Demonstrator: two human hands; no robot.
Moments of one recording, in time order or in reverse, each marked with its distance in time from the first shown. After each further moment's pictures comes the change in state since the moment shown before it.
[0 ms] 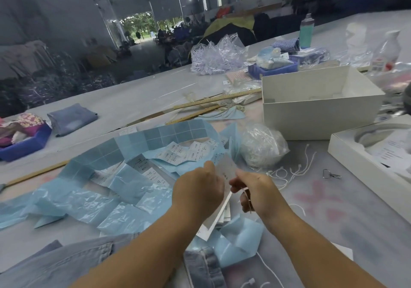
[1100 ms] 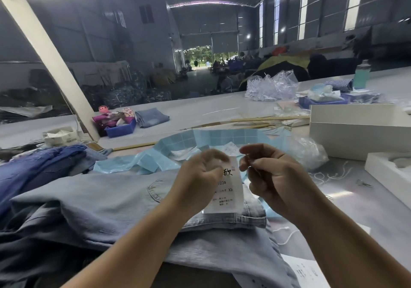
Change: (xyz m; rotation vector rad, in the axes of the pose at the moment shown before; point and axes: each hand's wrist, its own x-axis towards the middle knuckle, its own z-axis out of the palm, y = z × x) left_hand -0.197 -0.037 -0.182 -0.952 0.118 -0.297; right_hand -0.195 -0.070 0.074 0.385 -0.548 -0.226
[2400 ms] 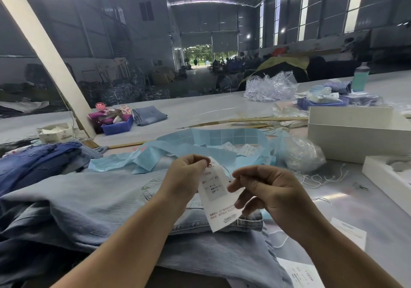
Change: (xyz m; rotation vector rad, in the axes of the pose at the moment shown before) left_hand 0.017 -0.015 -0.001 -0.232 0.143 -0.325; right_hand -0.020 0.008 -0.007 -0.350 -0.075 -0.075
